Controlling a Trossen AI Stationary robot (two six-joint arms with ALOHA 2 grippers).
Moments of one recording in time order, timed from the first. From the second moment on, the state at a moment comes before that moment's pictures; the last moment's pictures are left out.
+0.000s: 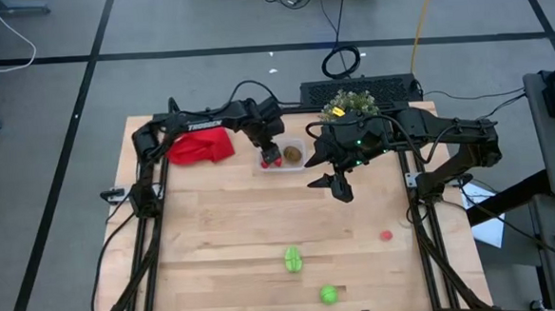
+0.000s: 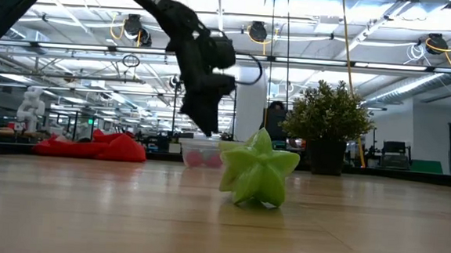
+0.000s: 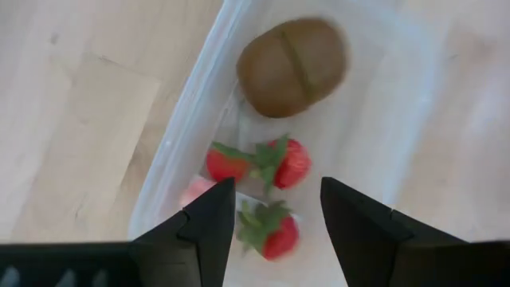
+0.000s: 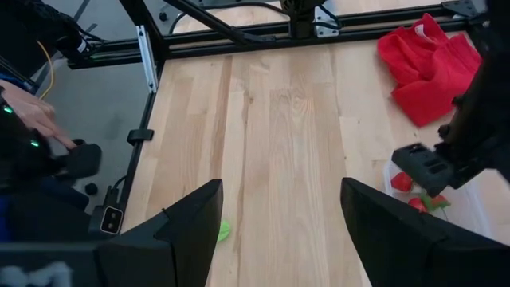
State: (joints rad) left arm 0.47 2.00 1.58 -0.79 0.23 0.04; right arm 0.05 1.48 1.79 -1.00 -0.11 0.14
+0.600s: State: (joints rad) left arm 0.05 1.65 1.61 -1.13 0.09 -0.28; right arm 0.05 1.48 1.79 -1.06 -0.11 0.16
